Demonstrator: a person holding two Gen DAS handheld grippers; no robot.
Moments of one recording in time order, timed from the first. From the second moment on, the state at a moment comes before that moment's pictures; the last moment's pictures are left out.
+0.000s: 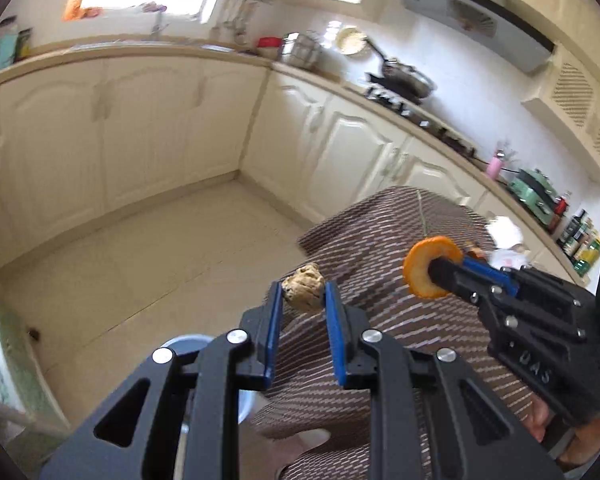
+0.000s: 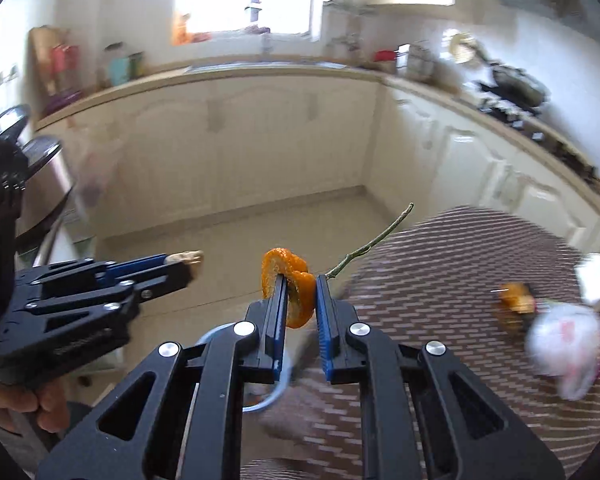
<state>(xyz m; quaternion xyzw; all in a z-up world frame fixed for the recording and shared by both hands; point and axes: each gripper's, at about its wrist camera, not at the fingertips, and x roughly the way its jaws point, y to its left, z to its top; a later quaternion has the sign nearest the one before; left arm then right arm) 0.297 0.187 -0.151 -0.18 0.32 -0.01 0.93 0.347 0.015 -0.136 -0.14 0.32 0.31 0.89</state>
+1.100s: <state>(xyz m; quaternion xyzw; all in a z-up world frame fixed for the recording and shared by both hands) 0.319 0.266 -0.247 -0.23 0.39 0.08 0.89 0.375 0.111 -0.259 -0.17 0.42 0.34 0.83</state>
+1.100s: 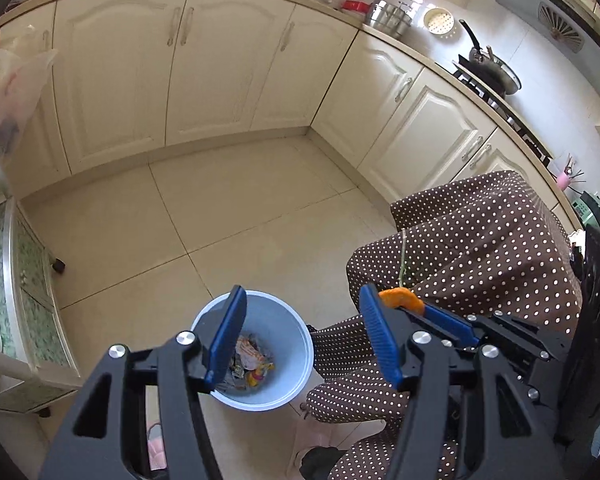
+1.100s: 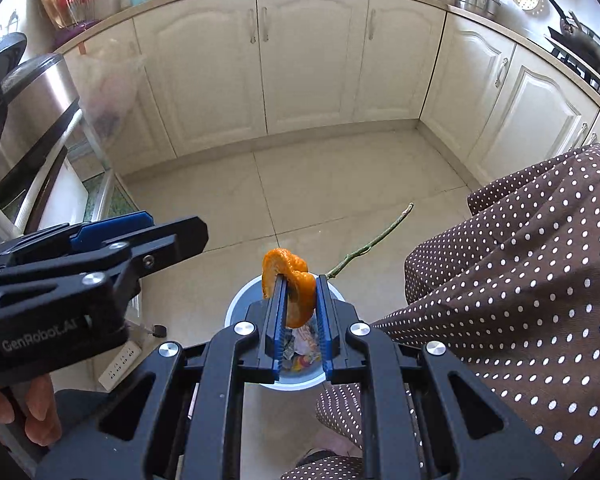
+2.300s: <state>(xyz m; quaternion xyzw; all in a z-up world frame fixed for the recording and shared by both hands) 0.294 0.128 -0.115 -0.17 0.31 -0.04 0.93 0.341 -0.064 -0.112 -0.11 0.29 0.20 0.93</state>
